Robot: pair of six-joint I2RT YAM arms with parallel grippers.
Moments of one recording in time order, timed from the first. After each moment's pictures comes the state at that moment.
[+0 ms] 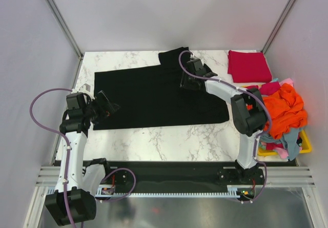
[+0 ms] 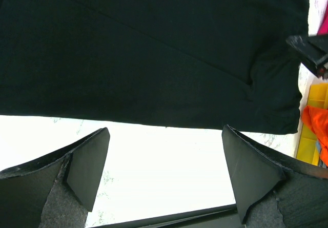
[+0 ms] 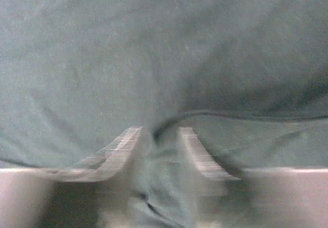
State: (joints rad) left arm 0.19 0.85 0.76 -0.63 0.37 -0.46; right arm 0.45 1.93 1.38 -0.23 0.09 0.58
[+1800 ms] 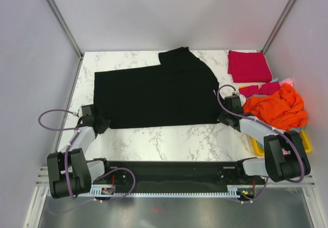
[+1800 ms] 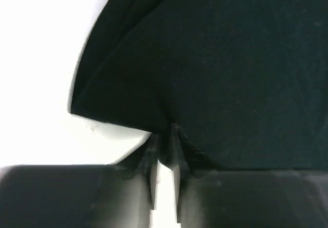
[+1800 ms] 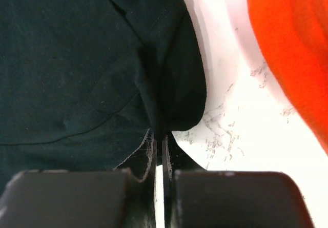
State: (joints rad) left arm 0.19 1.14 0.43 -0.22 -0.04 -0.76; right arm 0.19 1.33 0.54 -0.12 0.15 0.63
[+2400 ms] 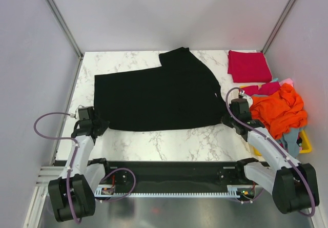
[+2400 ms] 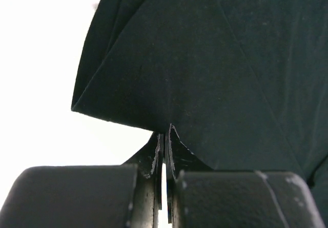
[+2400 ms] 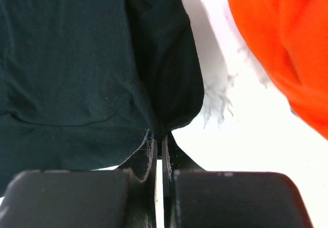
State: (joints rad) left arm 0.19 0.91 0.43 -0.39 -0.01 -0.77; right arm 0.19 1.04 0.52 -0.29 0.13 0.64
